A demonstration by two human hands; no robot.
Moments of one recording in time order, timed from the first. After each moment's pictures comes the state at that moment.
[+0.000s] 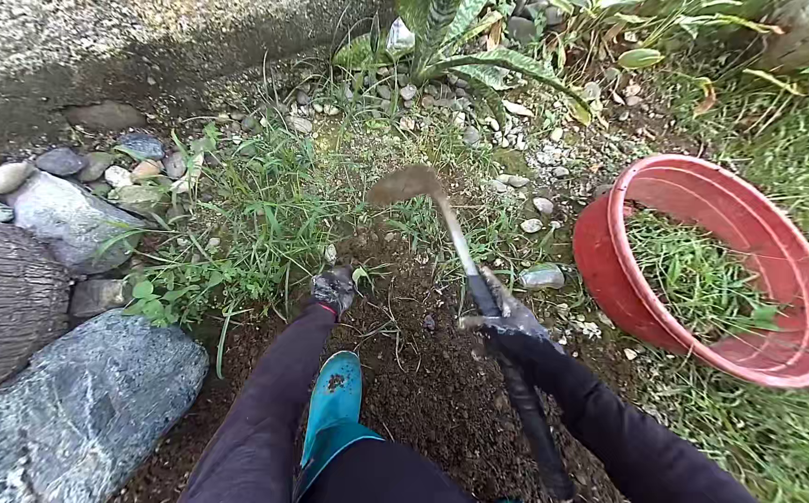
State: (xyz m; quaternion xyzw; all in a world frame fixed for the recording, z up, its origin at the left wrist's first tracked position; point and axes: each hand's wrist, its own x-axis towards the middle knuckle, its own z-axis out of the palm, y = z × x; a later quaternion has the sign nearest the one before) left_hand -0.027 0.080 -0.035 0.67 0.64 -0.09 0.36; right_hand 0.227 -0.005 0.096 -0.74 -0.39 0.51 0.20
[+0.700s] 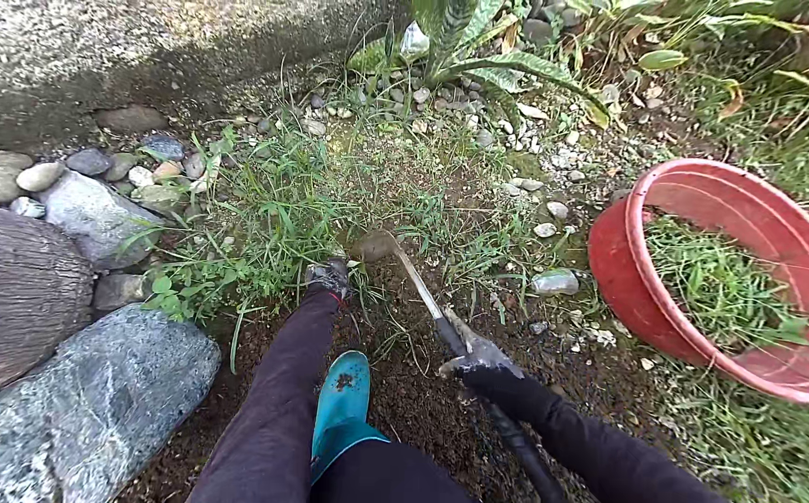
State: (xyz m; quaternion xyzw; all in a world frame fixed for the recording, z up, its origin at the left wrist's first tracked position) left_hand -0.042 0.102 -0.040 0.63 0.70 -0.10 0.32; right_hand 0.204 -0.027 0.060 -0.70 -0.45 0.56 -0.01
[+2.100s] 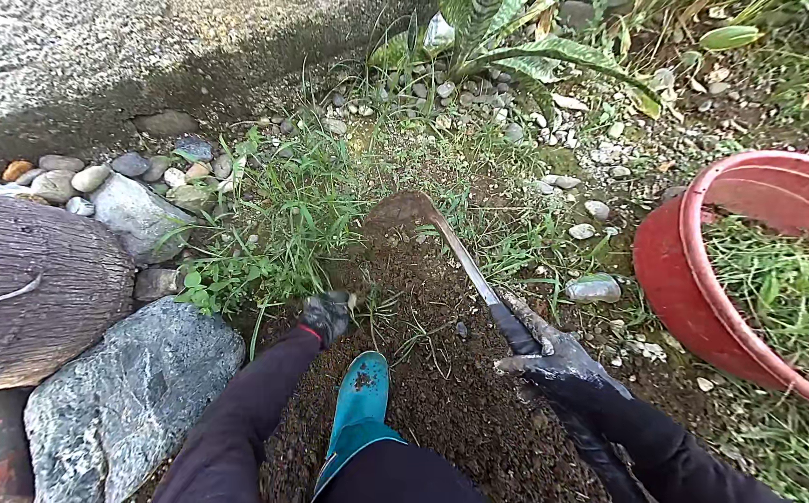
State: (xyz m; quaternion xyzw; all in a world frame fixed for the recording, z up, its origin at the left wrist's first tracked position) left_hand -0.092 0.038 -0.028 0.69 0.62 -0.17 0.35; right_hand 0.239 -0.019 0.095 -0.68 -0.46 0.55 0.12
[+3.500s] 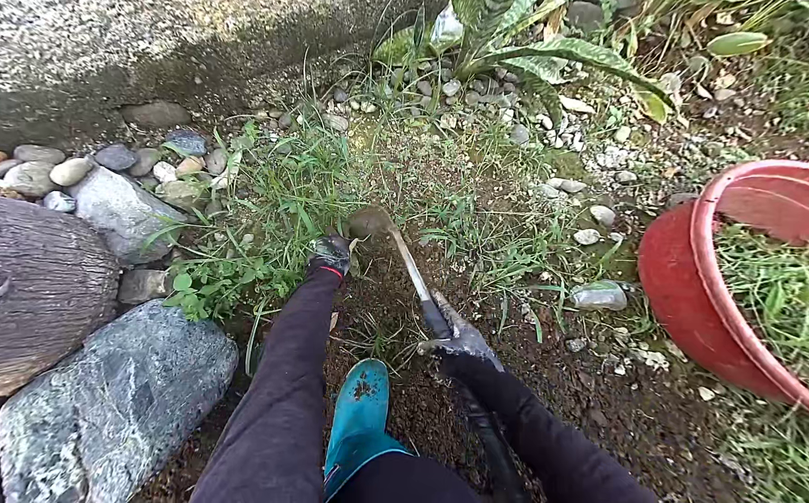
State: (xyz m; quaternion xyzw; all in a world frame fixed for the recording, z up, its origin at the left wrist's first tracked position) left_hand -0.079 0.150 -0.060 0.59 0.75 -0.06 0.28; right_hand 0.150 0.002 0.022 -0.70 -0.42 0.57 0.10
